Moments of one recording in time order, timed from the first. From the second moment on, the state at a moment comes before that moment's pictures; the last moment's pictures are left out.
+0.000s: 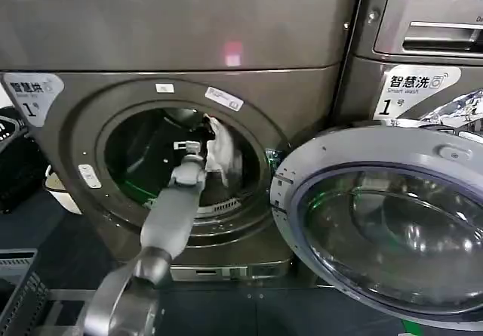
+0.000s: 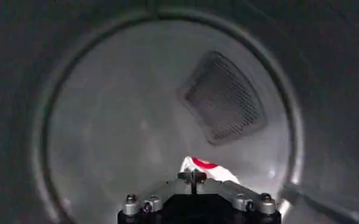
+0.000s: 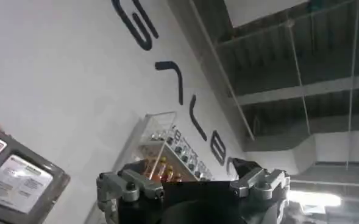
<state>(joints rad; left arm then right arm) 0.22 -1.58 -0.40 -0.73 0.02 -0.23 -0.15 -1.74 0.93 2.34 1.91 0.67 -0.08 -0.21</state>
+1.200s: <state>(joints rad) 0.49 -1.56 -0.38 -1.13 0.02 -0.12 -0.13 -1.75 0.94 2.36 1.91 0.70 -0.09 -0.16</state>
